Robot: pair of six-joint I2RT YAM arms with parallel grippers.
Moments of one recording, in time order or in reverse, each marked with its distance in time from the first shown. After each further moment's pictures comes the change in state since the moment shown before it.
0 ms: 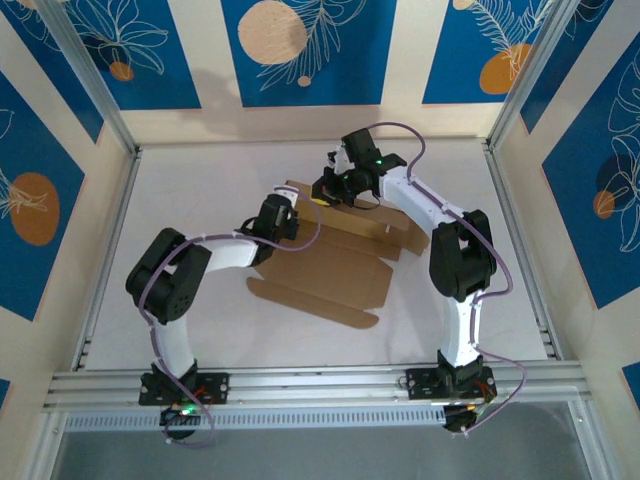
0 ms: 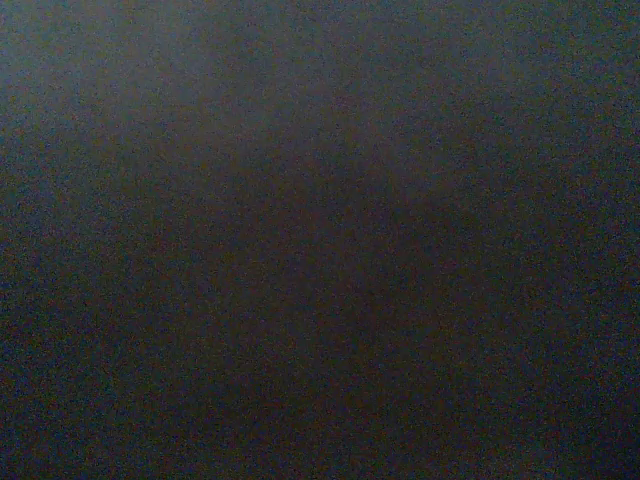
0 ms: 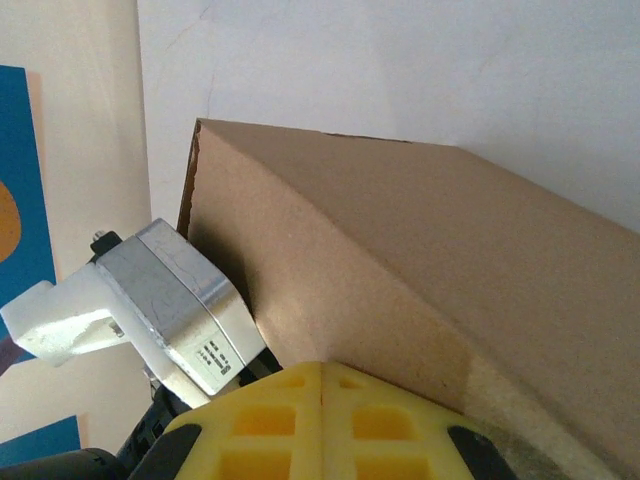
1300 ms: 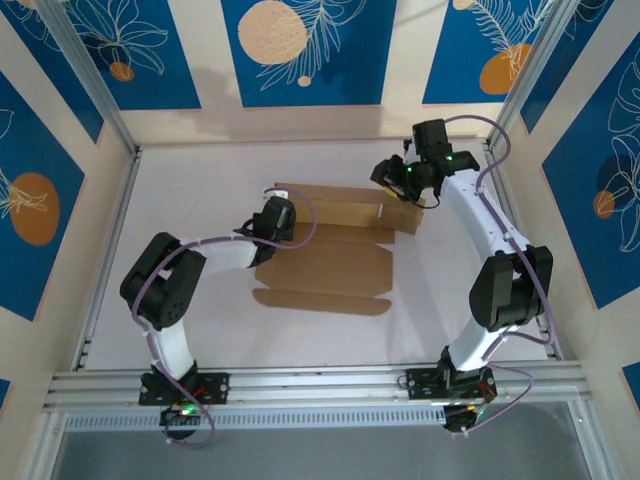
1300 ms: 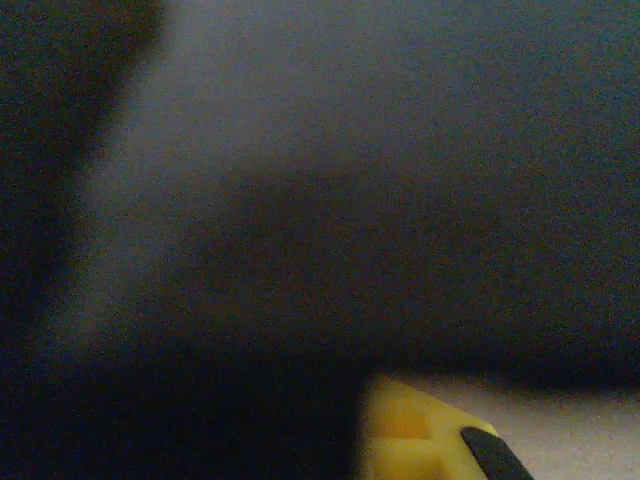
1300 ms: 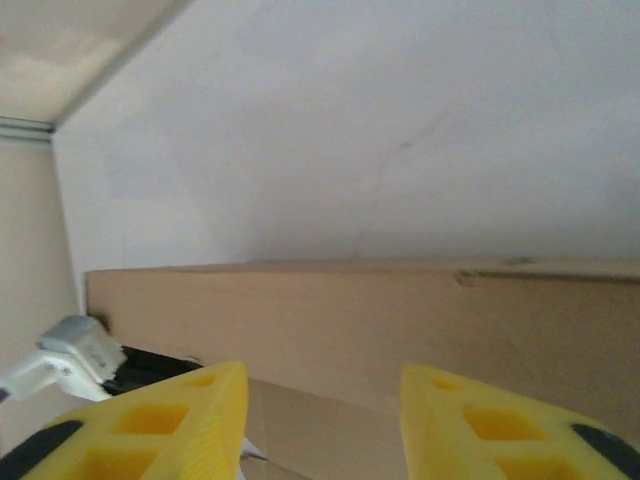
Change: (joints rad) left arm -0.020 -0.055 -0.011 -0.145 -0.159 -0.201; right arm -0.257 -0.319 -0.166 -0.177 0.233 -0.016
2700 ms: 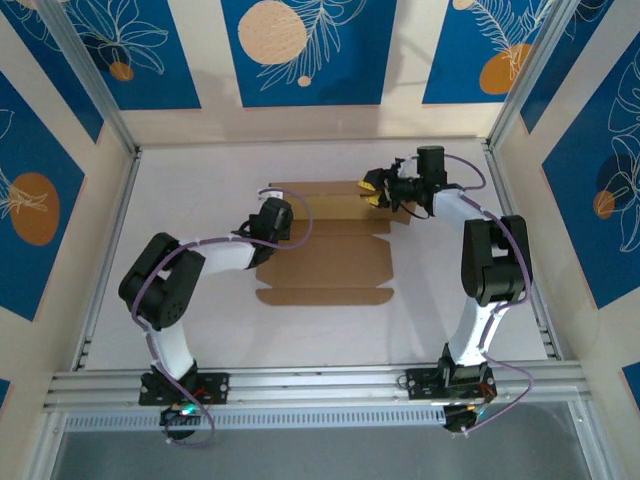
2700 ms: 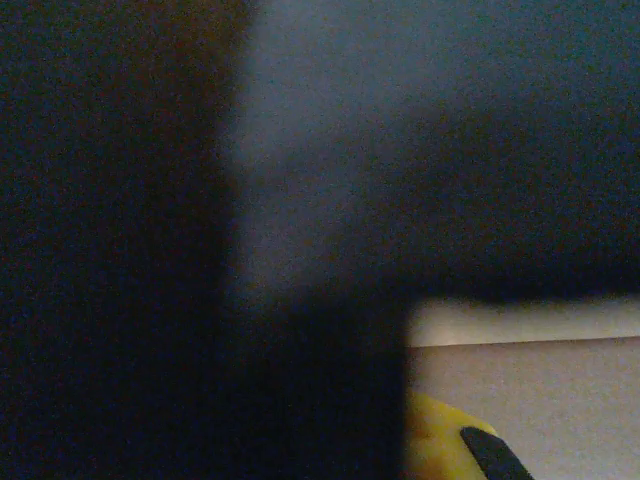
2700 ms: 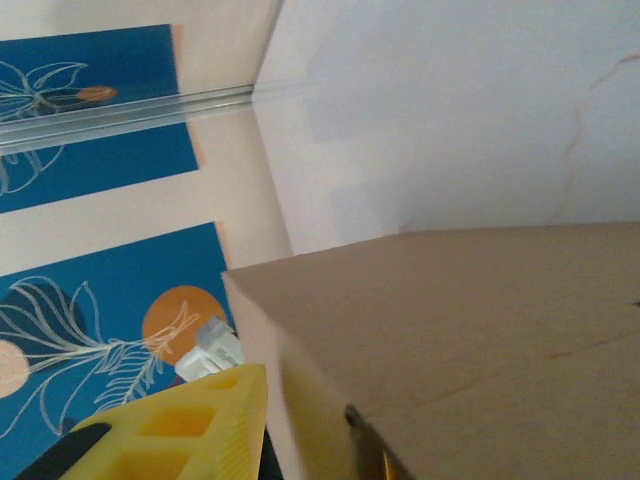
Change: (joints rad) left arm 0.007 -0.004 -0.024 0.032 -0.018 -0.034; right arm -0.089 0.195 -0.306 0.814 -0.577 0.469
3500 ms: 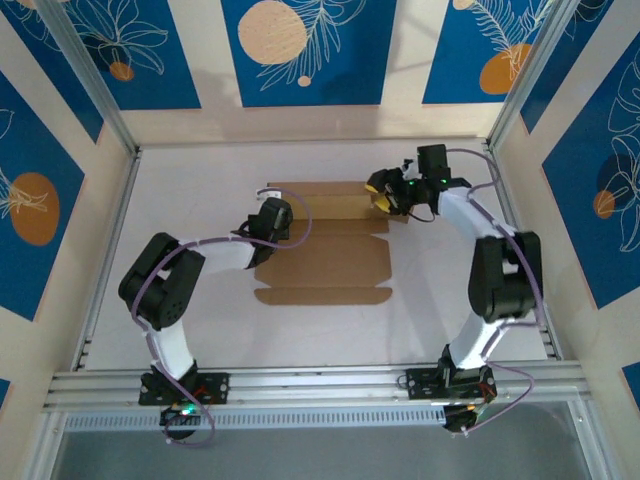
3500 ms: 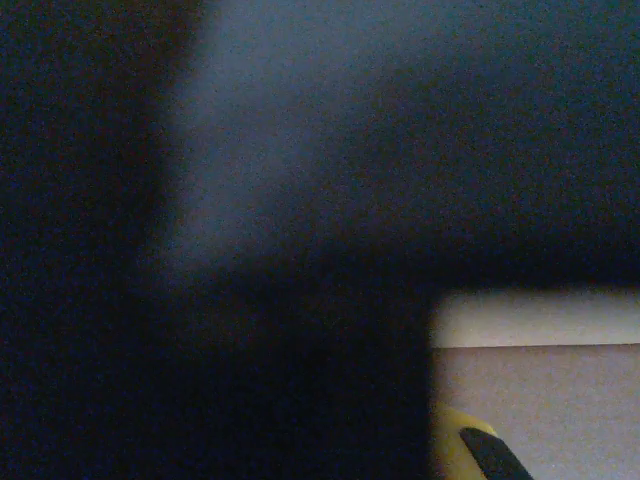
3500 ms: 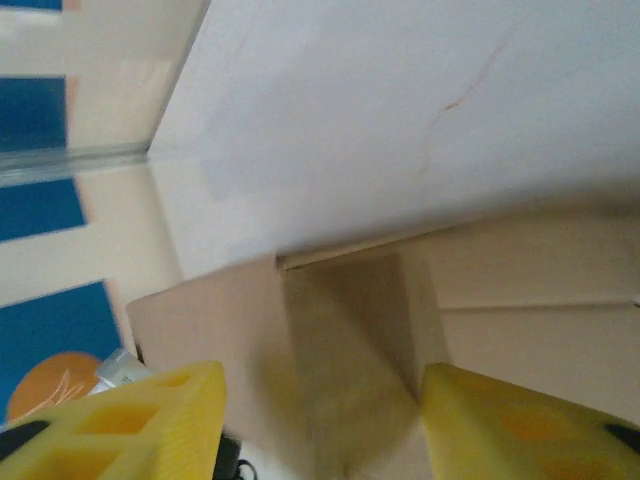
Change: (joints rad) left arm 0.004 0.000 0.002 -0.009 -0.018 -0.014; right arm 0.014 -0.198 0.018 -0.413 0.370 -0.243
